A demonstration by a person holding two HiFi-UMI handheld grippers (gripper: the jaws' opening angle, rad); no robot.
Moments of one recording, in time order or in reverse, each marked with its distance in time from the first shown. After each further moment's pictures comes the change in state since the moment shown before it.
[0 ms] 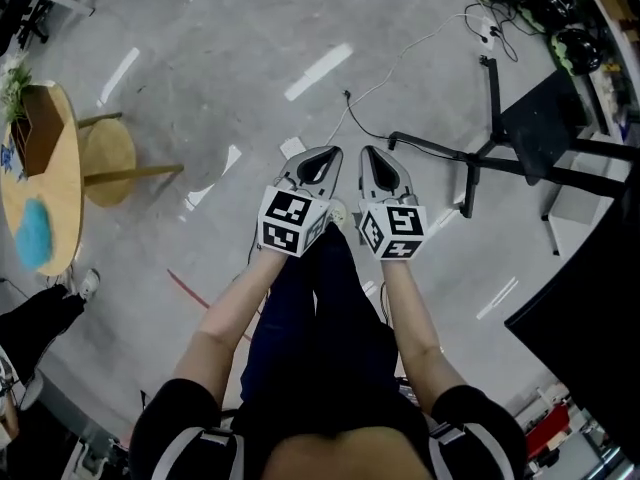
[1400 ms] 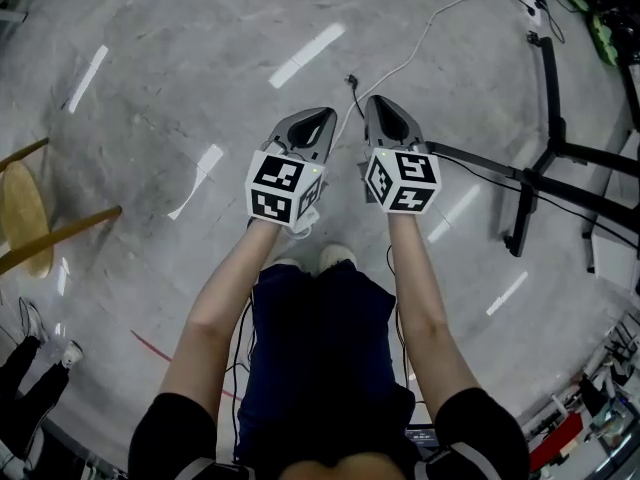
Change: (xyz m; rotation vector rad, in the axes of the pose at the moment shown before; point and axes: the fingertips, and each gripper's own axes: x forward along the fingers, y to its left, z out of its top) left arm 0.296 0.219 -0.292 0.033 -0.020 -0.011; right arm 0.322 -0.202 -0.294 -0.021 0.001 -0.069
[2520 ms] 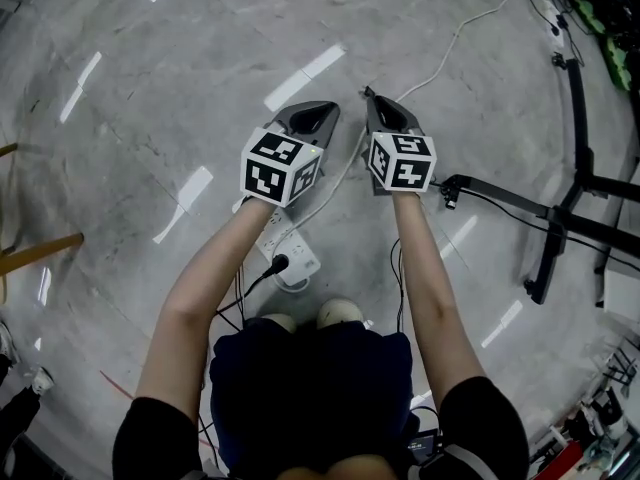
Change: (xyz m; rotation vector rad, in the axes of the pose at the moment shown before) left arm 0.107 0.087 -0.127 0.000 0.014 -0.072; right arm 0.150 -0.064 -0.159 -0.108 0.113 0.014
